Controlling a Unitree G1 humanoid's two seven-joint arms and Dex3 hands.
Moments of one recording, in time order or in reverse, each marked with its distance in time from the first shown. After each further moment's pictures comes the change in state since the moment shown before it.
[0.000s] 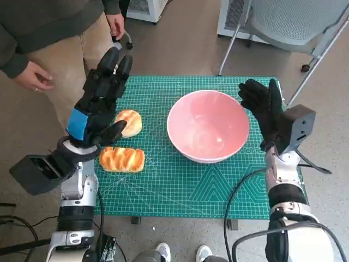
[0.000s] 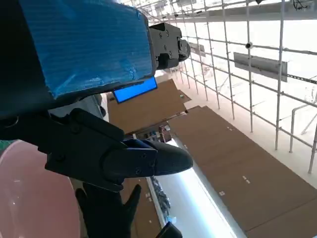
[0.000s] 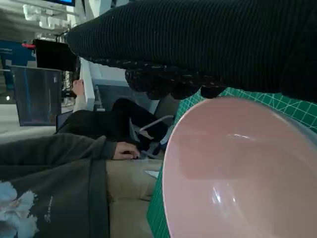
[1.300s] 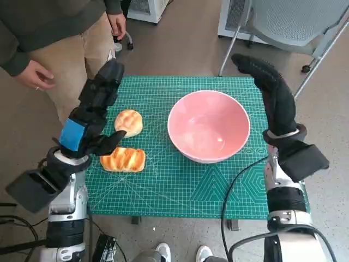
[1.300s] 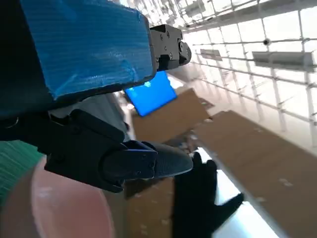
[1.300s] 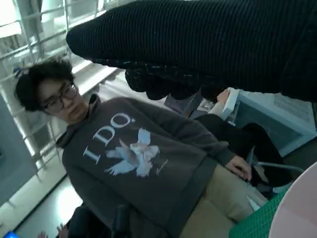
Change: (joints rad) left arm 0.149 0.075 -0.001 -0.232 0.215 0.061 0.140; right arm 0.102 0.034 0.120 -0.406 0.045 -0.462 0.093
